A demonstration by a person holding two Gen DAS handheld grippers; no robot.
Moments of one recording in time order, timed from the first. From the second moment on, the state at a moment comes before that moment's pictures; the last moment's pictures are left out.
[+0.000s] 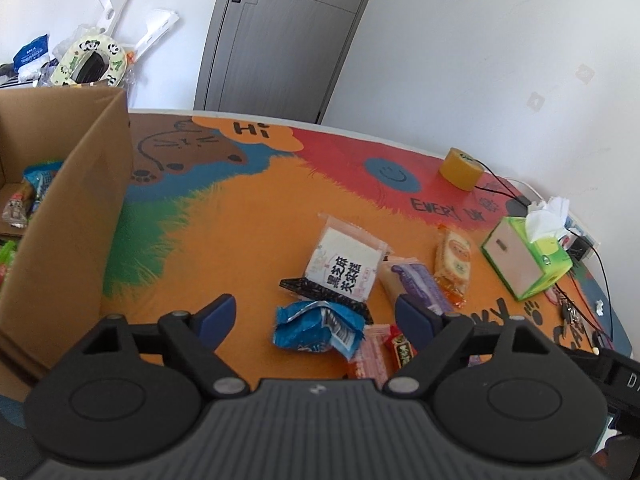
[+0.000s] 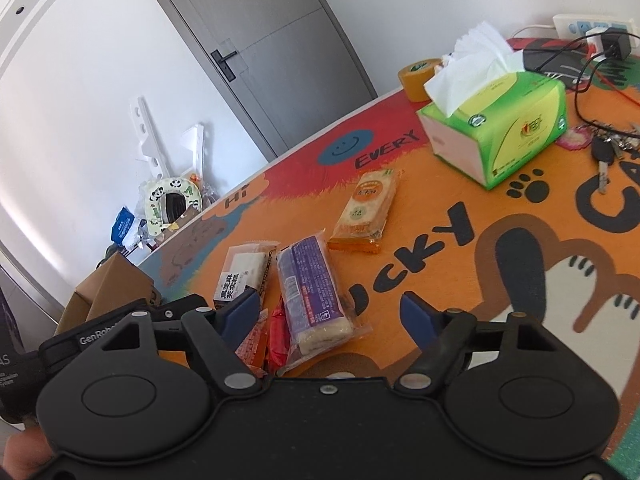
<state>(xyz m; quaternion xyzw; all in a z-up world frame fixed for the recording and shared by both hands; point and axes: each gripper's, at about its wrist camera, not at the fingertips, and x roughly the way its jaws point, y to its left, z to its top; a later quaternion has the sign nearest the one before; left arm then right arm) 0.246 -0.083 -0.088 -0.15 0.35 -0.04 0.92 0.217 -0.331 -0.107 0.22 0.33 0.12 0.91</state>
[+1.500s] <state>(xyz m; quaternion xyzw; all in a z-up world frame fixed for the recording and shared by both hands) 0.196 -0.081 -0.103 -0.16 0.36 -0.06 0.92 0.186 -0.319 -0.128 0.17 0.36 0.11 0.91</state>
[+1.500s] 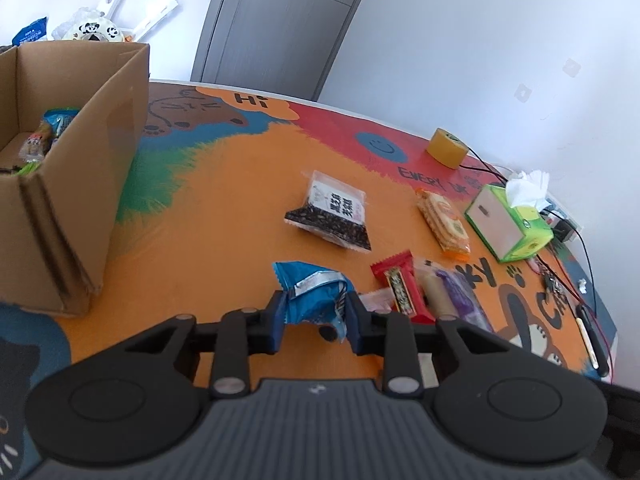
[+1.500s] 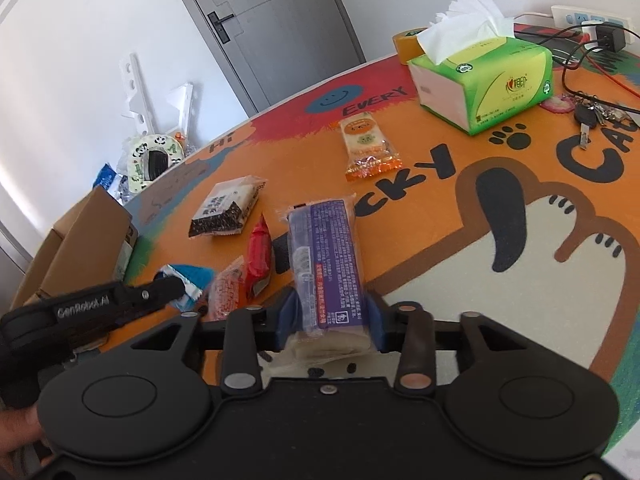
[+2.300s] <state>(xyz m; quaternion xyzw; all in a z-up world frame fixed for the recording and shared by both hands) 0.190 -0.069 -0.098 -0.17 0.35 -0.06 0.92 0.206 -0.290 -0.127 0.10 0.35 0.09 0.93</state>
